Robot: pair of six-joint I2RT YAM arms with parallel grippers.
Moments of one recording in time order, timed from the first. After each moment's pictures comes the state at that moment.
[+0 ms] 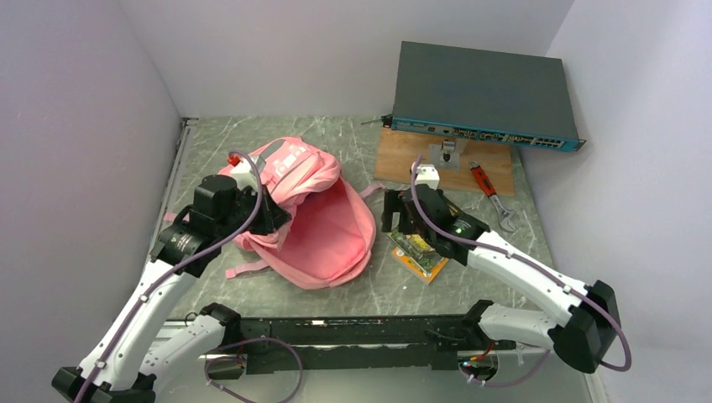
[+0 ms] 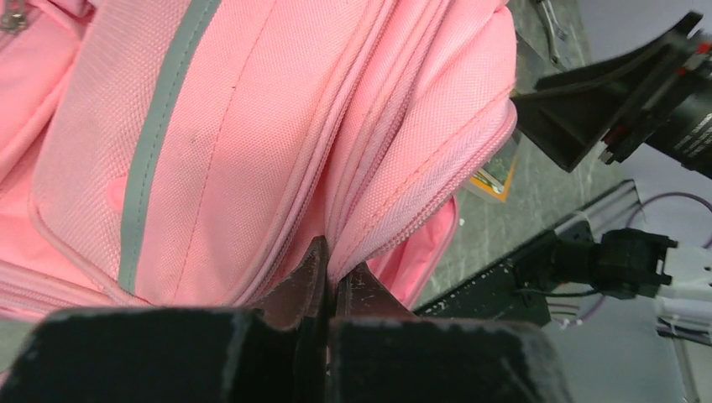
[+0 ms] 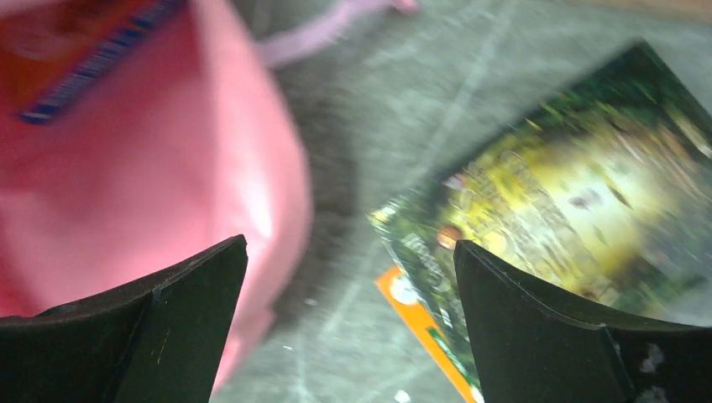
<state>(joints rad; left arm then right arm) -0.42 0.83 0.98 -0.67 0.24 -0.46 0.77 1.07 0.84 -0.37 0.33 0.55</state>
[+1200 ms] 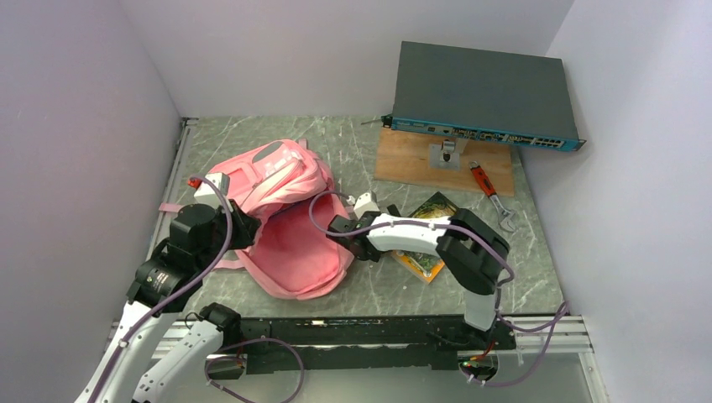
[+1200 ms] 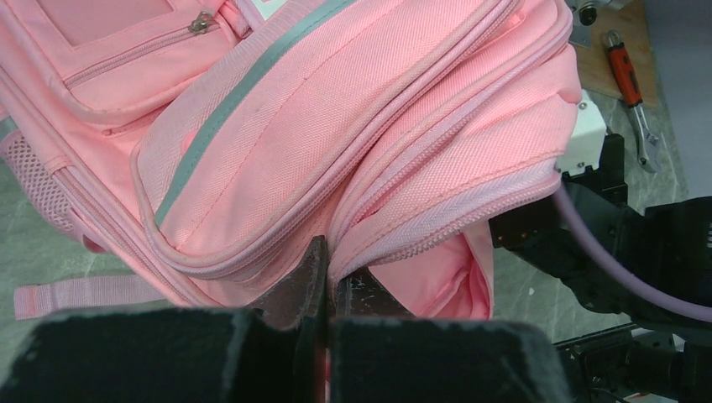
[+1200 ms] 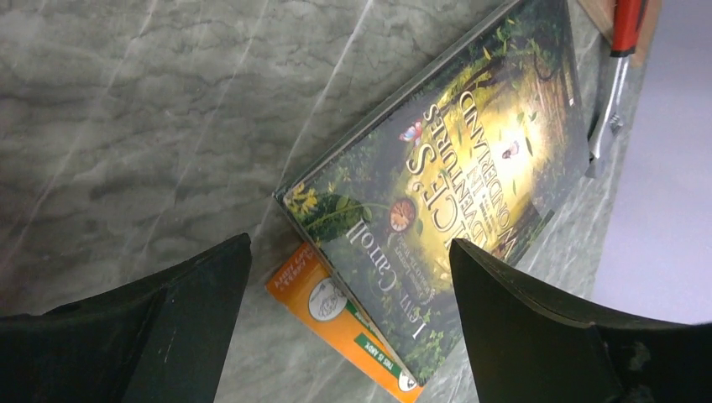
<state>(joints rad) -0.42 0.58 0.90 -0.76 -0.10 -0.49 1.02 1.83 1.16 -0.86 0.86 0.65</state>
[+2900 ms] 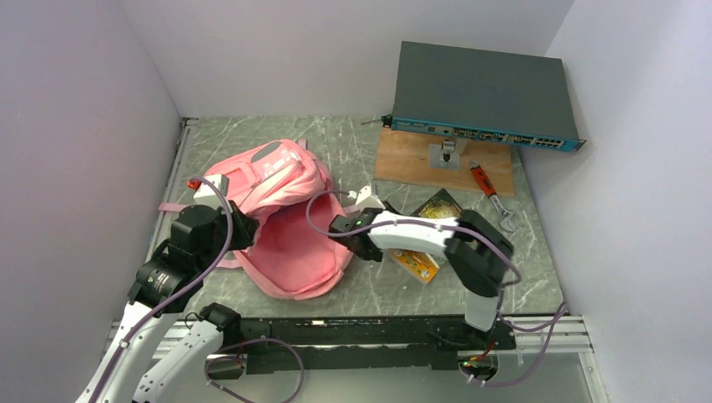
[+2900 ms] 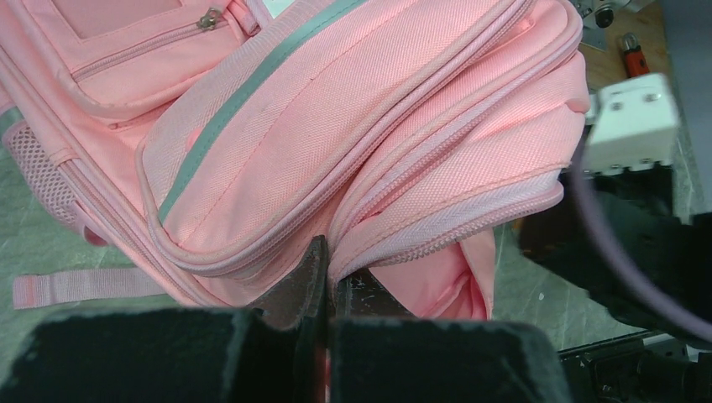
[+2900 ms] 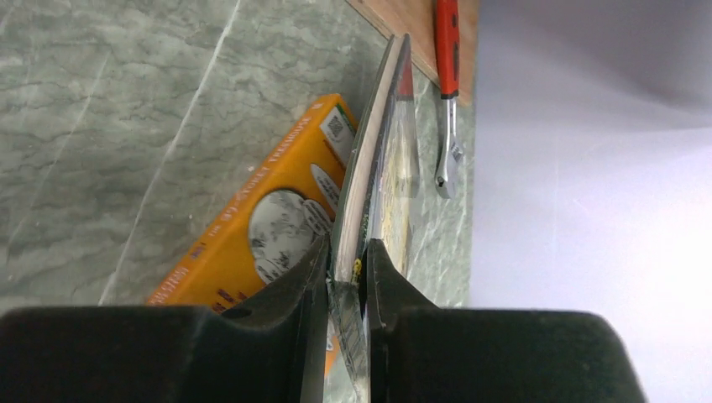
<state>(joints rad) -0.42 0.57 0.89 -0.77 -0.12 -0.49 1.03 1.90 1.23 -1.05 1.16 0.65</state>
